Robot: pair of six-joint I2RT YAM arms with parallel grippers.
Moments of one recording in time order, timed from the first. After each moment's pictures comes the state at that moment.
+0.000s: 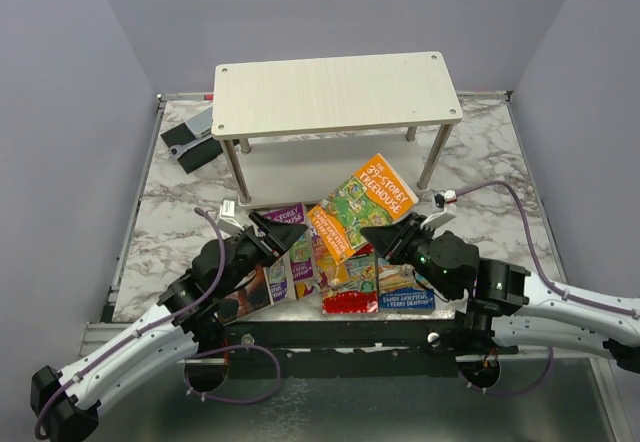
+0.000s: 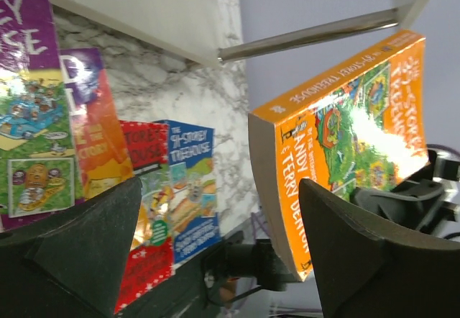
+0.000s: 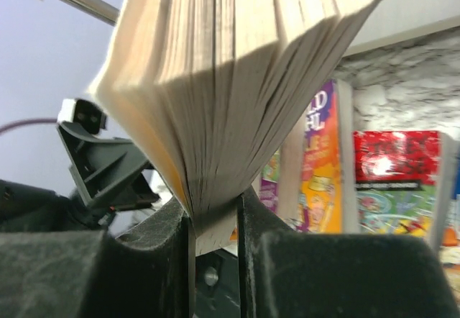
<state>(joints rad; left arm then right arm) -0.81 0.42 0.28 0.03 -0.15 -1.25 1.25 0.74 0.66 -0.14 0.64 1.00</state>
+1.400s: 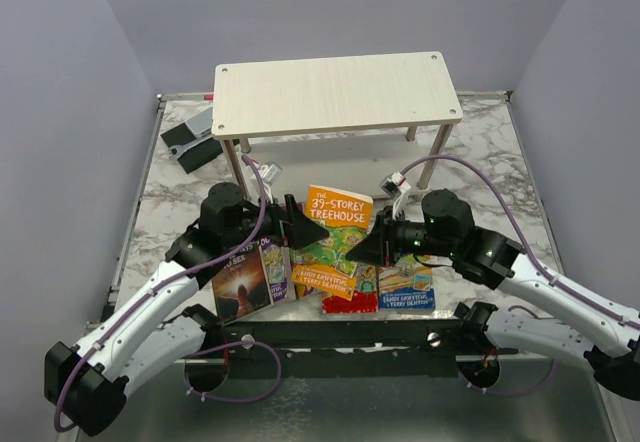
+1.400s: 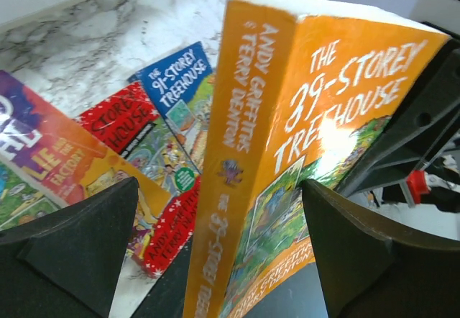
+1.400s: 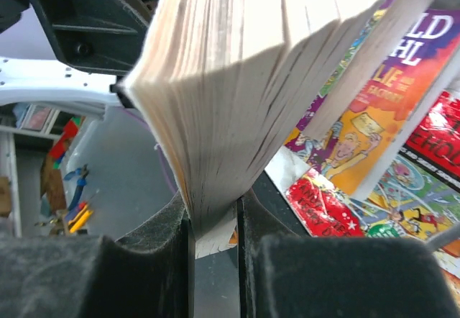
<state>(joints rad) -0.58 0.84 0.66 -0.12 0.54 -0.68 0.91 0.88 0.81 -0.32 -0.31 0.59</state>
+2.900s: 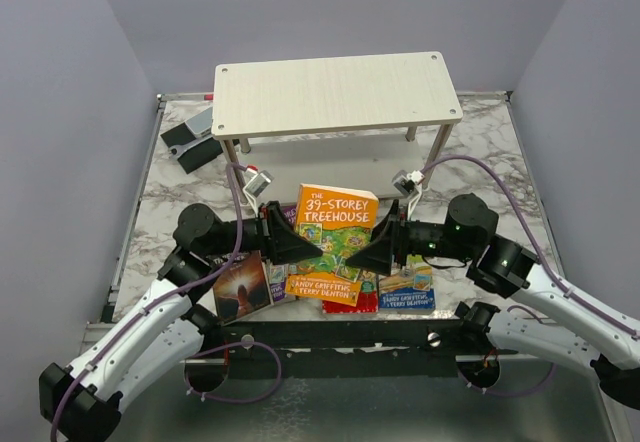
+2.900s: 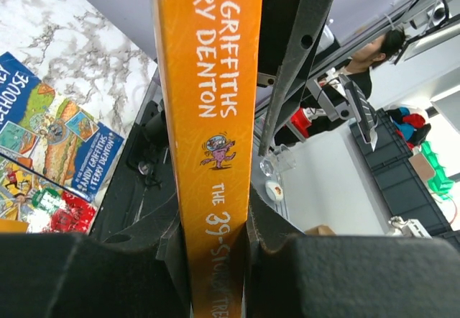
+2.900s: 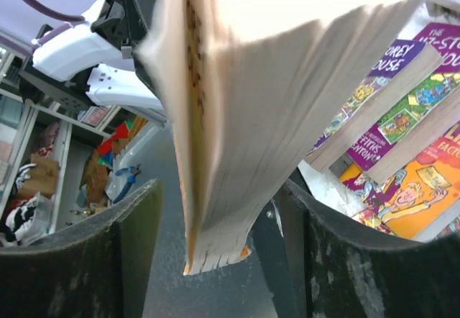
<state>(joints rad) -0.58 0.70 0.55 0.31 0.91 -0.99 0.90 0.79 0.80 -0.16 -0.47 0.64</state>
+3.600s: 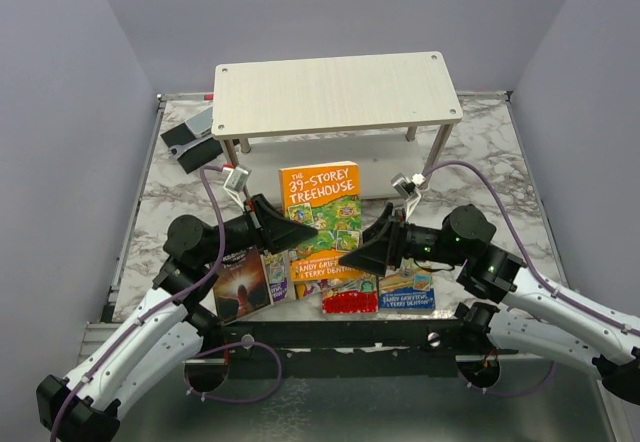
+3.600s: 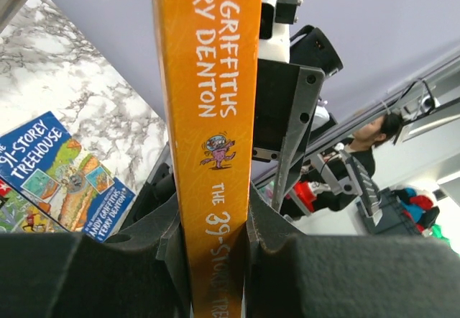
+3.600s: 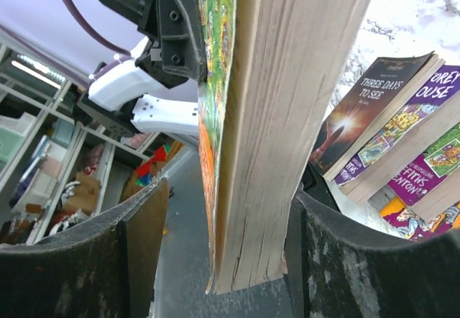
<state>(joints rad) -0.58 0.61 0.51 0.37 0.66 -1.08 0.94 0.78 0.66 0.14 -0.45 0.79</state>
